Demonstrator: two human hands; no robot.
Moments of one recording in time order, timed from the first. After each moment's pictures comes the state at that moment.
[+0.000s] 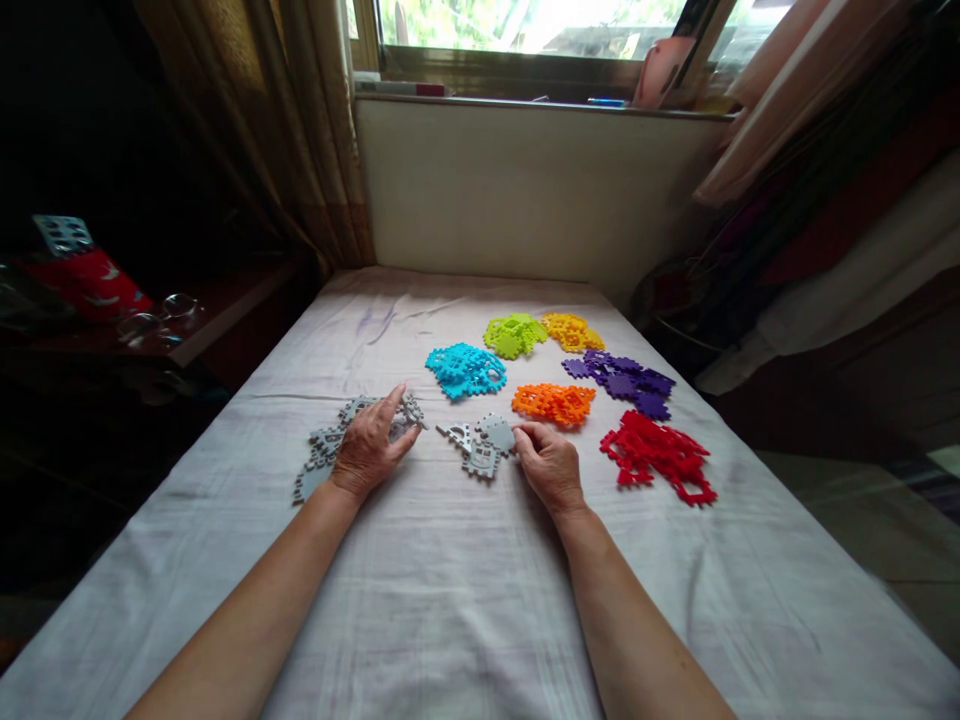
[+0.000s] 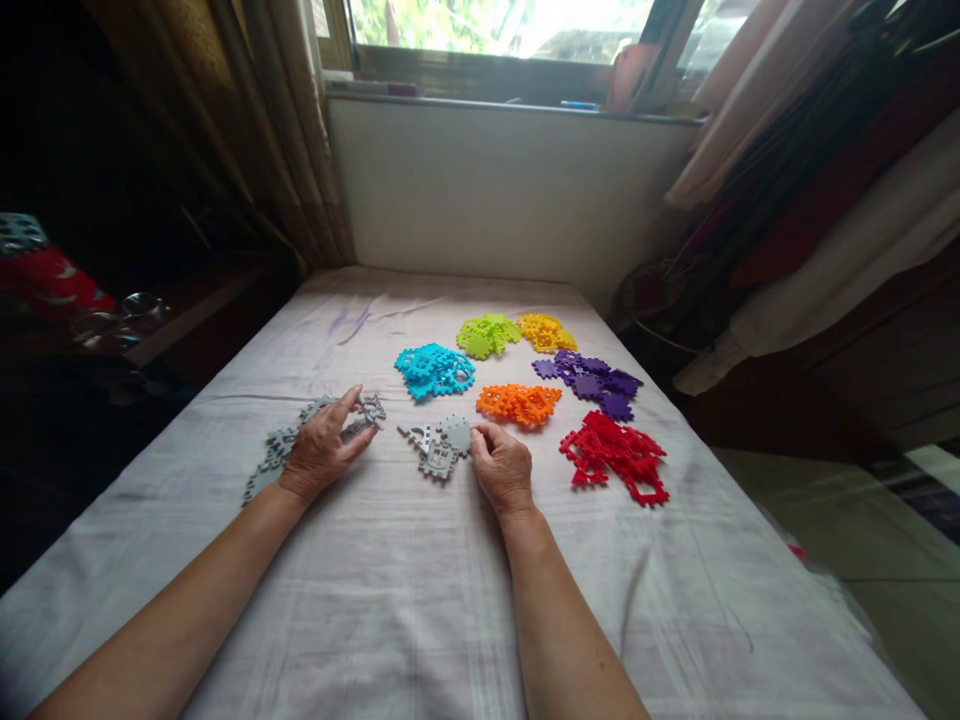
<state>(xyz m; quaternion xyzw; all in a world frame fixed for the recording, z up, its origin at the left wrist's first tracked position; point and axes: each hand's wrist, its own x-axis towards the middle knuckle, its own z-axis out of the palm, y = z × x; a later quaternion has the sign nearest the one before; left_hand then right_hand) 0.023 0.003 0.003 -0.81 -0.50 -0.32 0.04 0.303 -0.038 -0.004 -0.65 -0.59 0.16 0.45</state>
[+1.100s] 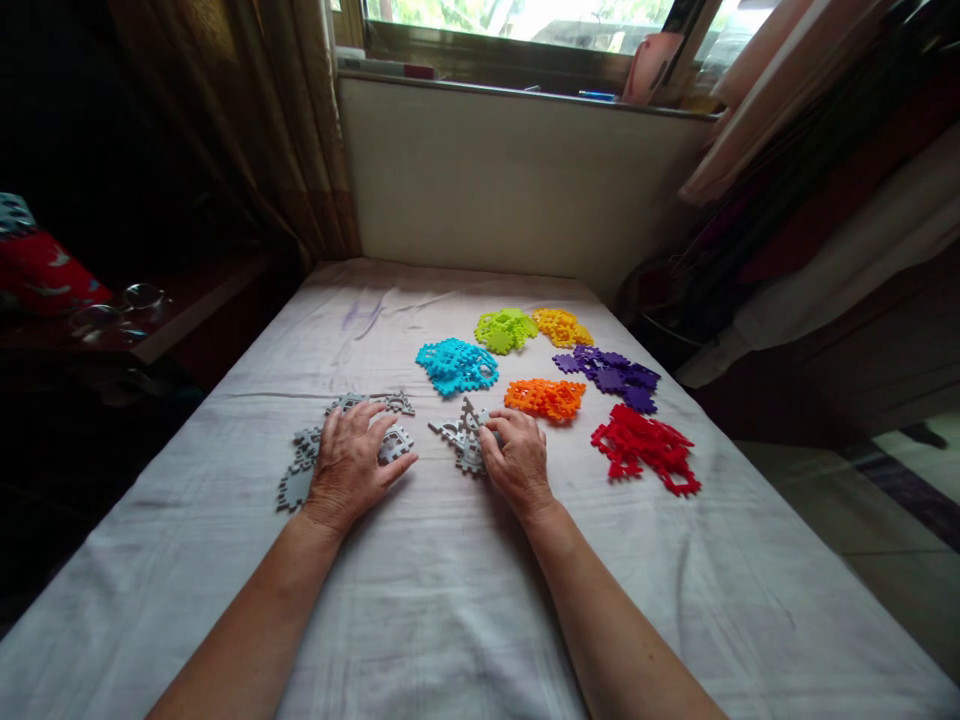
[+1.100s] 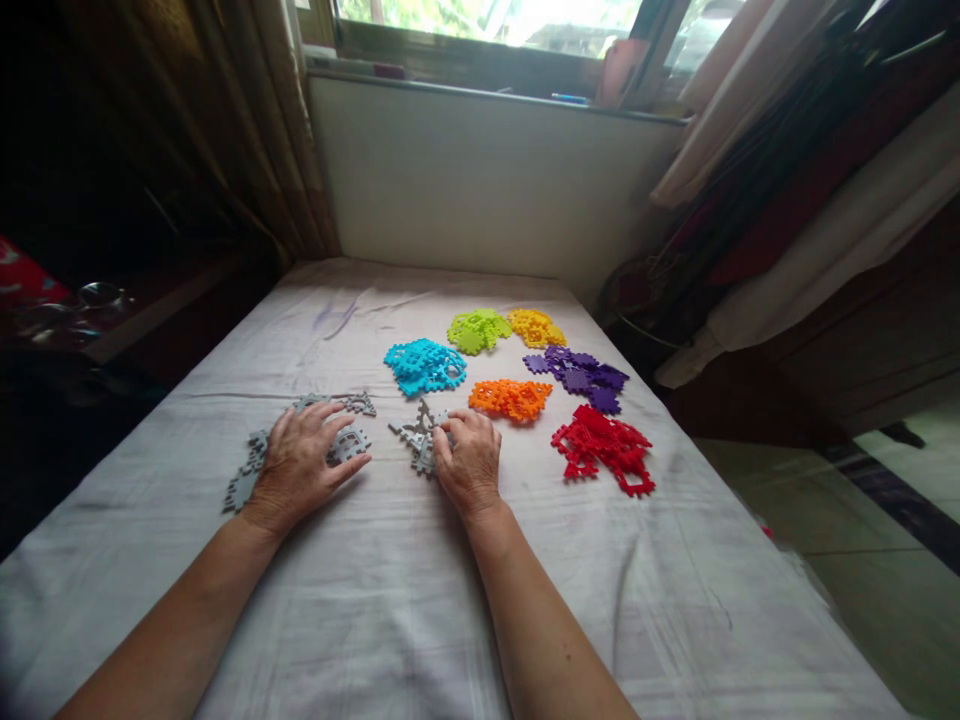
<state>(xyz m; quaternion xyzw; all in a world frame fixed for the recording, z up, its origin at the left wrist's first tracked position) 0.024 -0.030 0.015 -0.80 -0.54 -0.25 0.08 0.267 -0.037 -0.001 -0.63 -0.67 0.00 0.39</state>
